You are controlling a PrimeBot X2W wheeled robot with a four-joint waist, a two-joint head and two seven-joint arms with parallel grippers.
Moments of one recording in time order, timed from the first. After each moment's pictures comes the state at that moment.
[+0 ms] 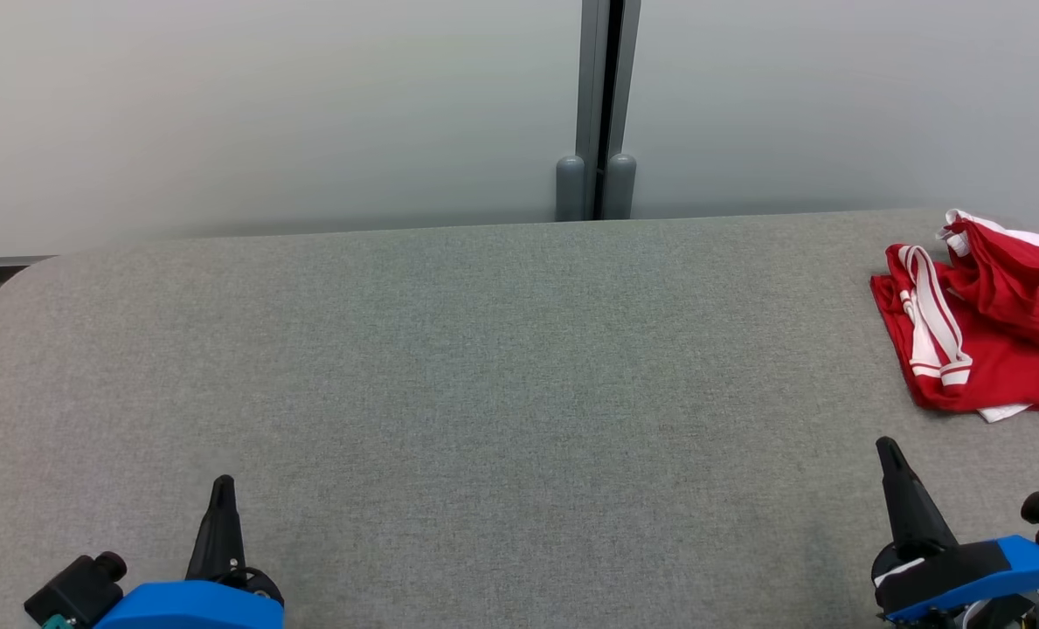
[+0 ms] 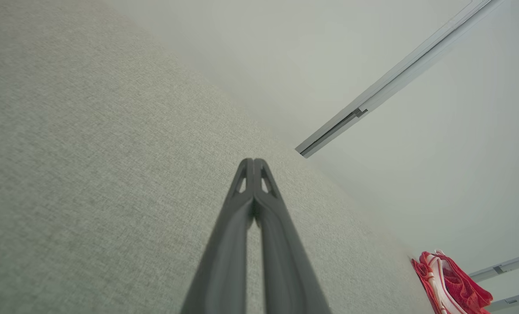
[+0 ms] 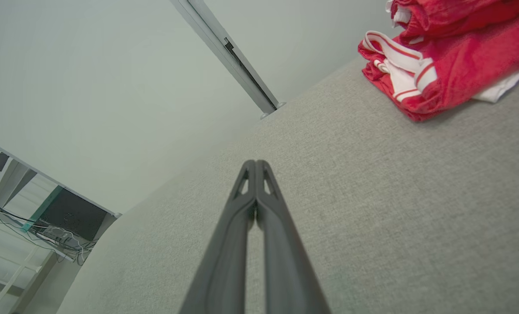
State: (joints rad) left arm 0.01 0.09 -0.01 0.30 -0.81 -0.12 -0.12; right arm 0.00 -0.06 -0.10 0.16 0.70 0.13 0.03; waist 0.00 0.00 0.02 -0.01
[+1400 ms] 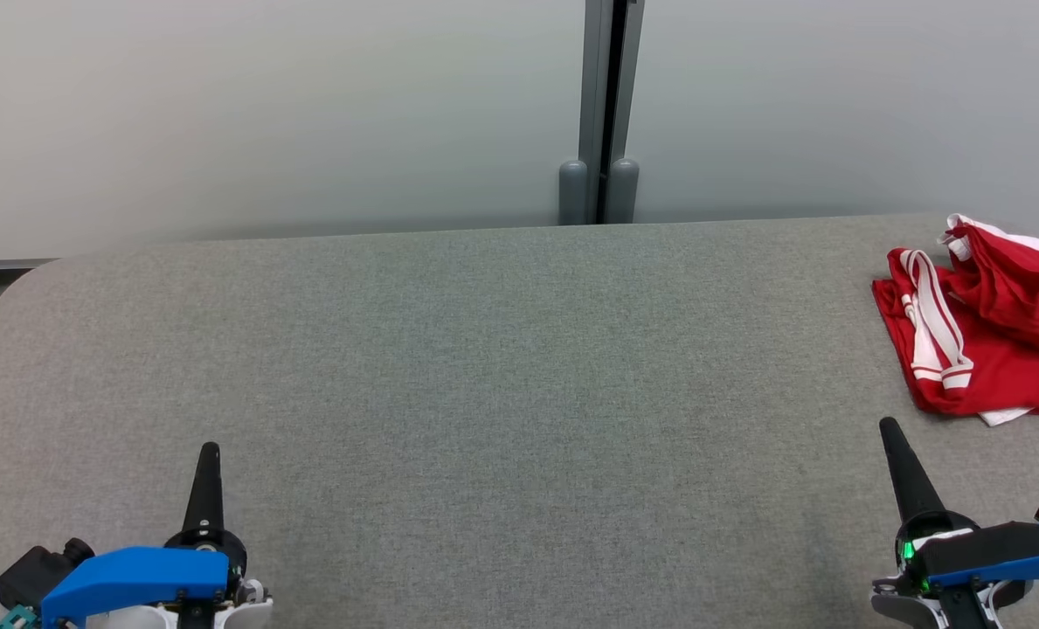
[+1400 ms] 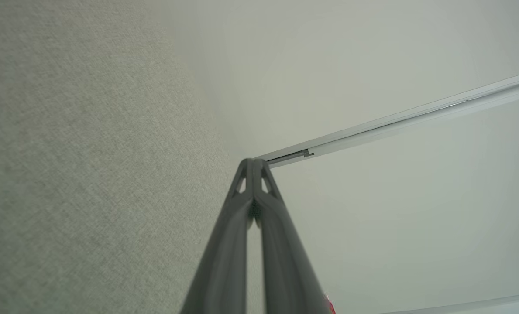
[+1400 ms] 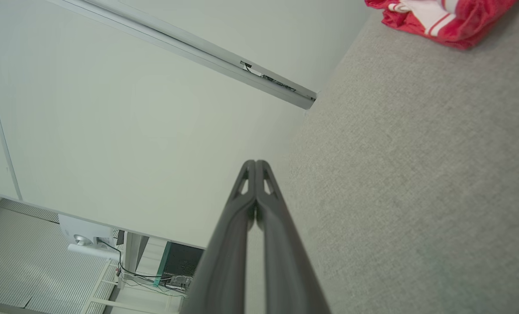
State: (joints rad) left arm -0.05 0.07 0.06 0.27 -1.25 -0.12 0.01; right arm -0.06 -0.06 -0.11 0.21 1.20 0.13 0.07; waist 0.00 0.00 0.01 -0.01
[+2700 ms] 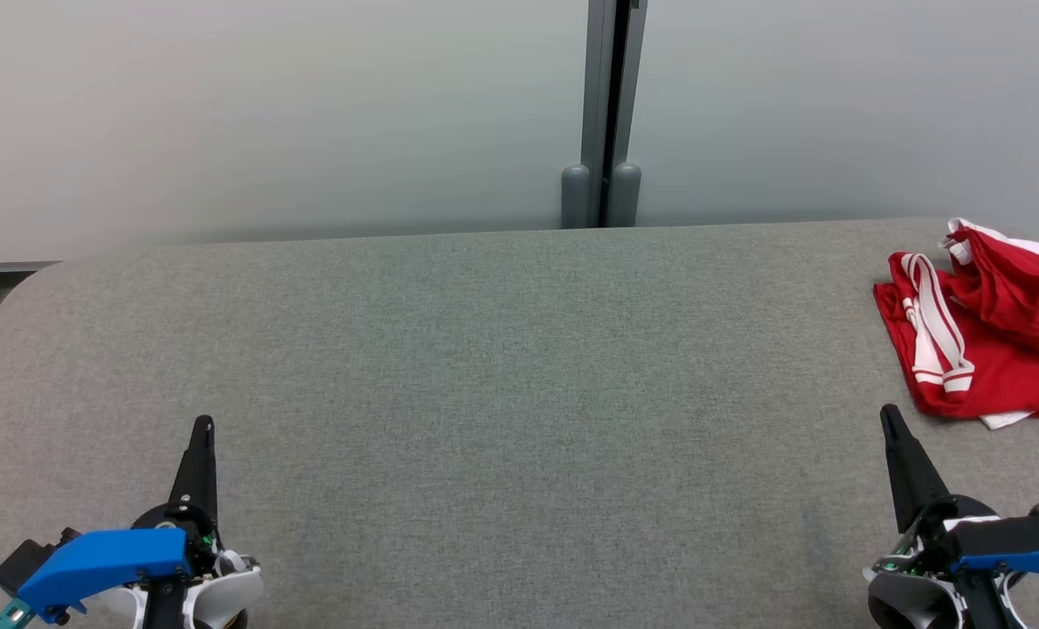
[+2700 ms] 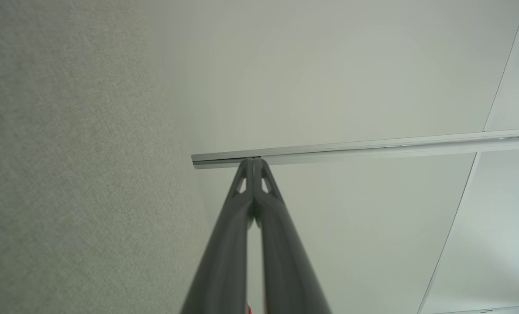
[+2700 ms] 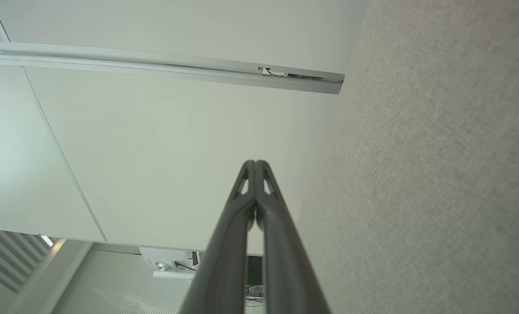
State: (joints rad) left arm -0.09 0.05 0.10 0.25 -1.53 -0.13 0.09; right arm -0.09 -0.05 -0.11 0.24 1.52 0.13 0.10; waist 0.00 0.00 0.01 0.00
